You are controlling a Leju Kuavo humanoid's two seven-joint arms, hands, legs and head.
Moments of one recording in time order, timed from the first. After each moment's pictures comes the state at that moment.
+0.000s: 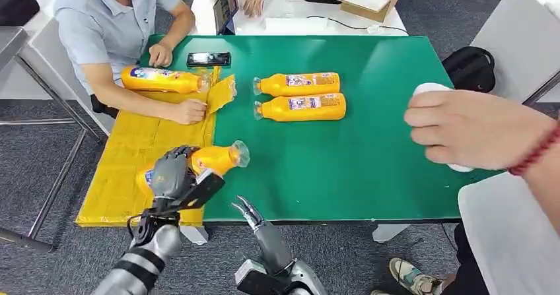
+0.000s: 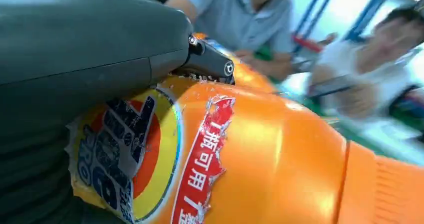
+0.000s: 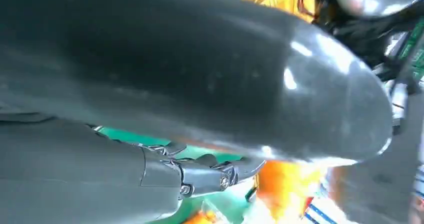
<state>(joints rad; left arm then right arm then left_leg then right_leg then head) -0.37 -0.04 -0.37 -0.92 -0.93 0.64 -0.13 -0.16 0.16 0.72 -0.91 0.24 -0.47 -0.70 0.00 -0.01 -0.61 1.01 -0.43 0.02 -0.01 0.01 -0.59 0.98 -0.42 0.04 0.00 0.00</state>
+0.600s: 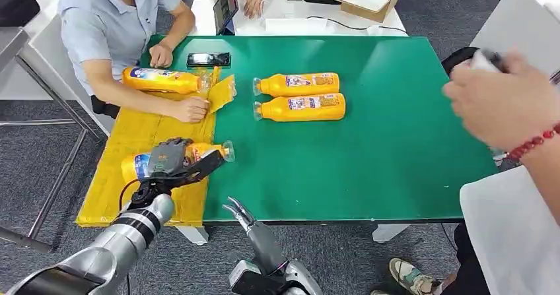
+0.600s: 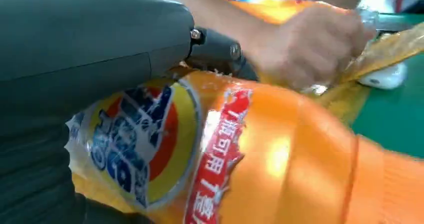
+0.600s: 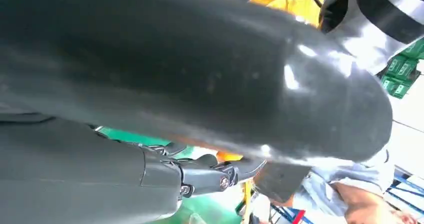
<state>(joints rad) -0.65 -0.06 -0.34 -0.48 -0.97 0.39 -0.07 -0.16 0.18 0.72 -0.91 0.25 -0.42 -0.70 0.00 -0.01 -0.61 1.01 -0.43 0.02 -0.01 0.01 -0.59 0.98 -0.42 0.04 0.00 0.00</state>
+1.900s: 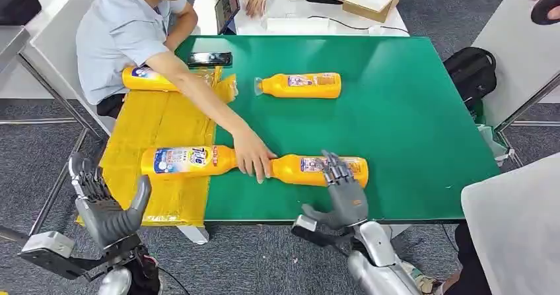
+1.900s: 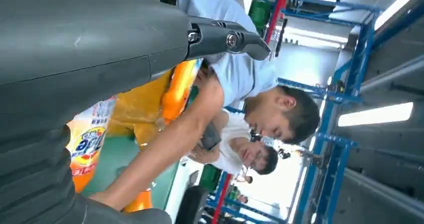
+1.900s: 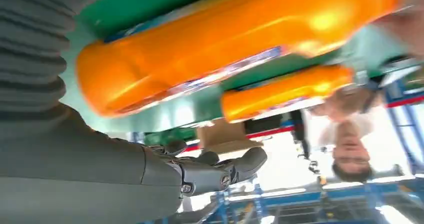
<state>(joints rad) 0.11 -0.24 -0.11 -1.68 0.11 0.41 -0.70 -0.23 -0.03 0.25 -0.93 1.04 -0.69 -0.39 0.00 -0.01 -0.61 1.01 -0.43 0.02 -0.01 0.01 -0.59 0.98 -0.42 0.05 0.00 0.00</state>
